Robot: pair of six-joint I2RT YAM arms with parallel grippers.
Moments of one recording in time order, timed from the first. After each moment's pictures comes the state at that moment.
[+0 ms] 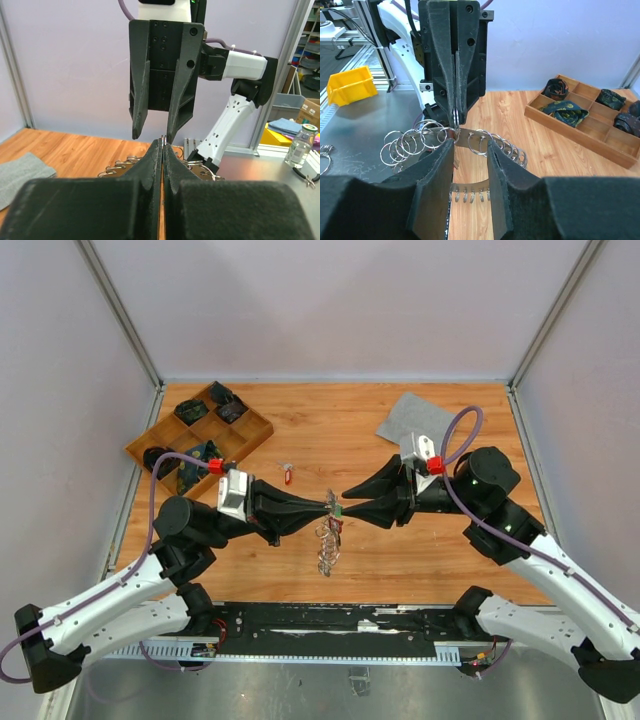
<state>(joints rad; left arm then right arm) -0.92 0.72 0.66 0.52 0.47 -0.28 0.79 0.85 1.02 -0.05 -0.76 0.06</state>
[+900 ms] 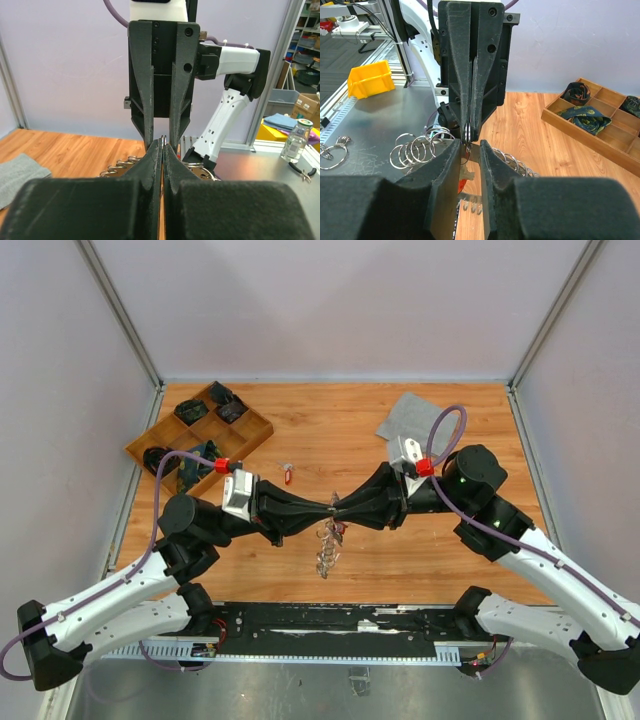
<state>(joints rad) -0.92 0.75 0.66 0.54 0.50 -0.29 0.82 0.90 1.02 0.00 -0.83 0.07</state>
